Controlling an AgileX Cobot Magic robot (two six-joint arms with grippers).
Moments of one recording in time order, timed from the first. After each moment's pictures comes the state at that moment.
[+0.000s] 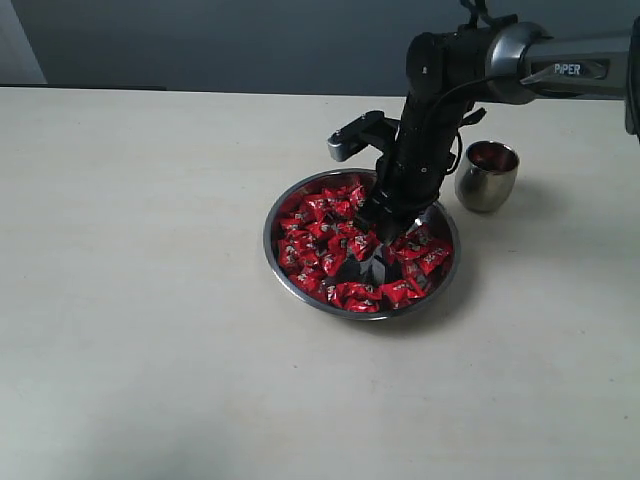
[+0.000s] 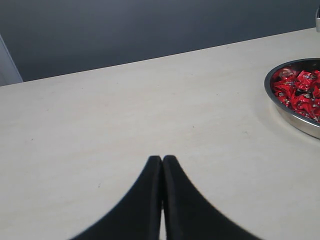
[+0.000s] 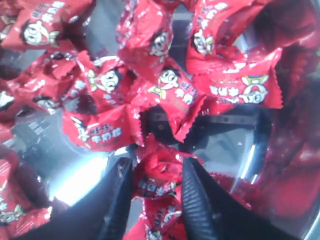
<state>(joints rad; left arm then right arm) -0.11 0.00 0.00 0.14 0.32 -0.06 0.41 2.23 -1.64 0.14 1.01 -0.49</state>
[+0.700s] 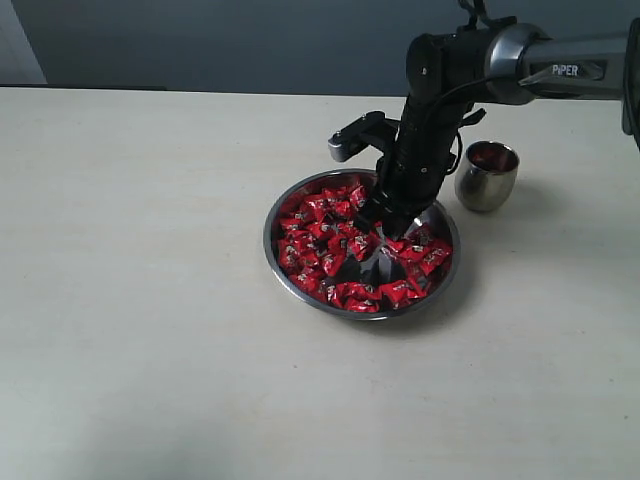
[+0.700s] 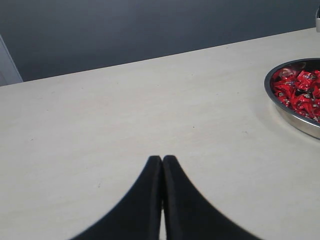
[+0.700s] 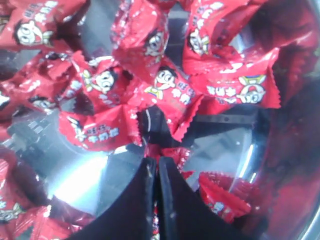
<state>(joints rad) -0.11 0.00 0.00 0.14 0.32 -0.06 0.41 2.24 -1.64 0.13 1.02 -0.49</state>
